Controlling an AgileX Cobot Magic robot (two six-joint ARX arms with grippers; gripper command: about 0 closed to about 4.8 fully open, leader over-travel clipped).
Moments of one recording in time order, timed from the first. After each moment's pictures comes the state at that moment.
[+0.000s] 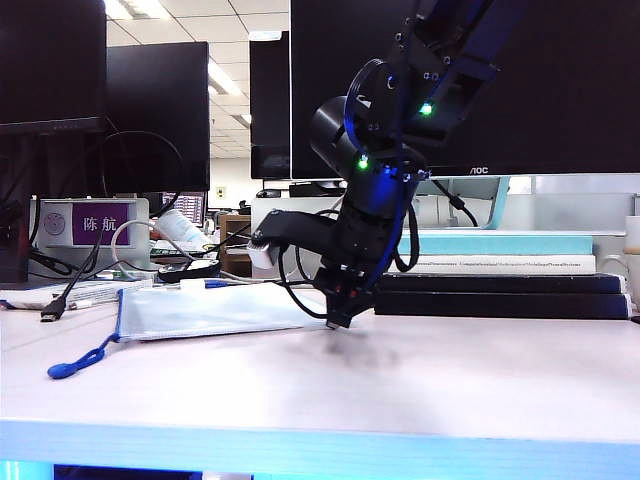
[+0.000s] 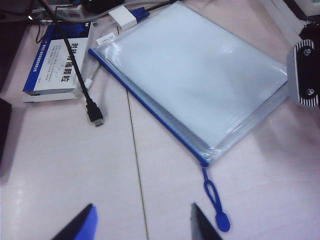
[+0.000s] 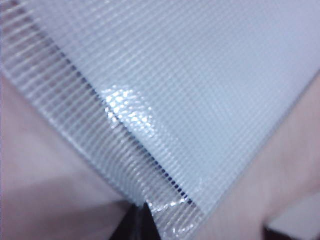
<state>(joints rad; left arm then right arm) -0.11 0.73 0.74 -0.53 0.11 0.19 0.60 2.07 1.37 -0.24 0.14 -0.81</state>
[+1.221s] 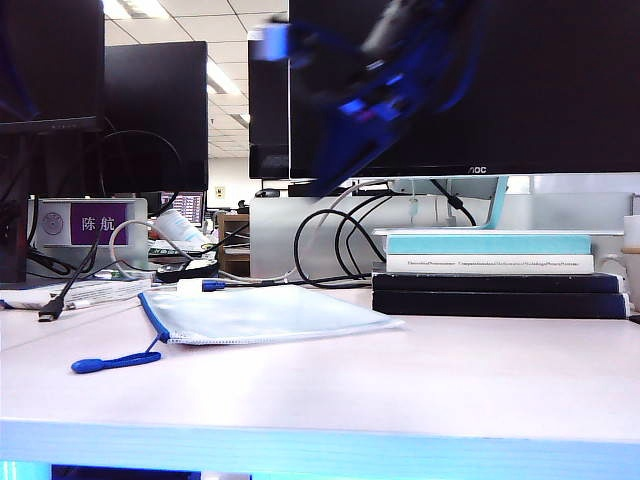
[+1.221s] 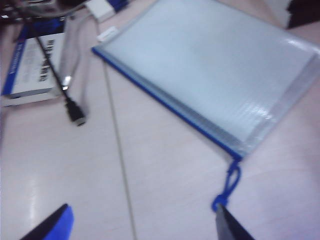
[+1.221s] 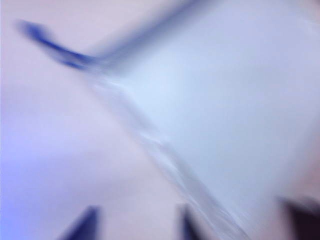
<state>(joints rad) -0.31 0.79 0.74 -0.52 -0.07 0.16 0.66 1.67 1.35 -0.58 -0.23 -0.68</state>
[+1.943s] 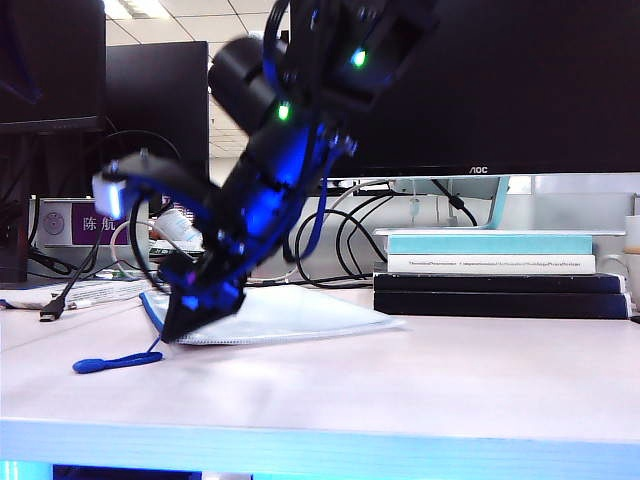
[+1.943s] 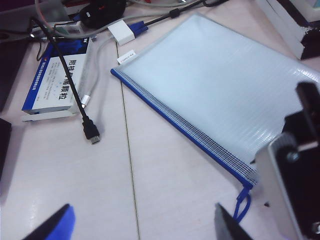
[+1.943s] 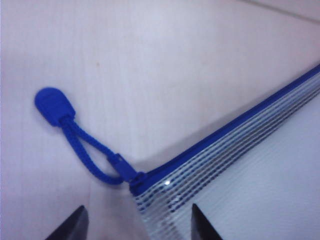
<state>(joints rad) -0.30 0.79 0.74 -0.44 -0.09 0.14 0.84 2.02 1.37 -0.16 -0.15 -0.71</state>
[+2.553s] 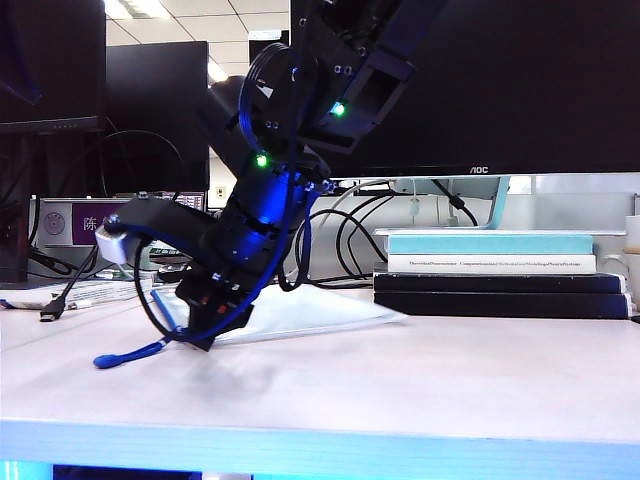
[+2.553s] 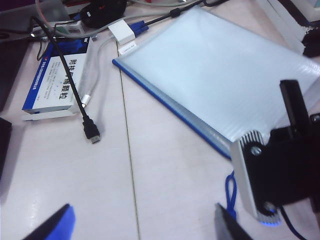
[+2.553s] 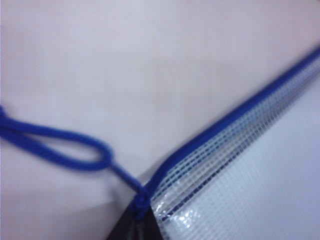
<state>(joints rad) -0.30 0.79 0.74 -0.44 -0.09 0.14 0.83 2.12 1.42 -0.10 0.02 -0.74</state>
